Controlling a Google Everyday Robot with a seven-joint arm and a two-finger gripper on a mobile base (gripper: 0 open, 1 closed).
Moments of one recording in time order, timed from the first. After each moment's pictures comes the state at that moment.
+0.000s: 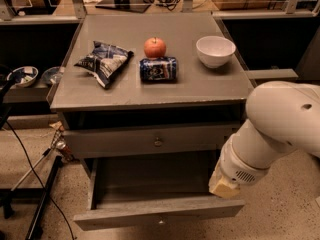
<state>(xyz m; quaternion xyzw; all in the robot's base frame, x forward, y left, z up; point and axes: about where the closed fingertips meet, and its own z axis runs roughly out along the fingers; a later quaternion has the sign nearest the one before) 0.372 -0.138 0.744 -0.59 0.79 0.10 0.08</state>
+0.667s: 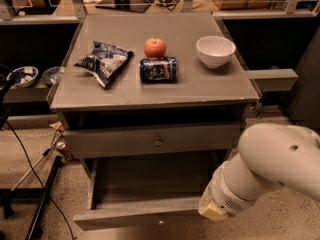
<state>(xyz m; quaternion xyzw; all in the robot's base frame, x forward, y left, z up) 0.345 -0.117 0.693 -0.58 0.80 0.12 0.10</state>
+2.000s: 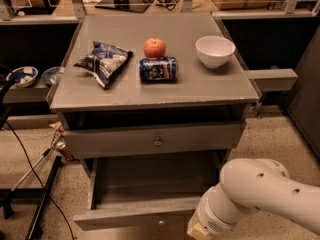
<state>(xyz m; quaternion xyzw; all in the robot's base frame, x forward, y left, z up) 0.325 -0.093 0.603 -0.54 0.82 0.16 0.08</state>
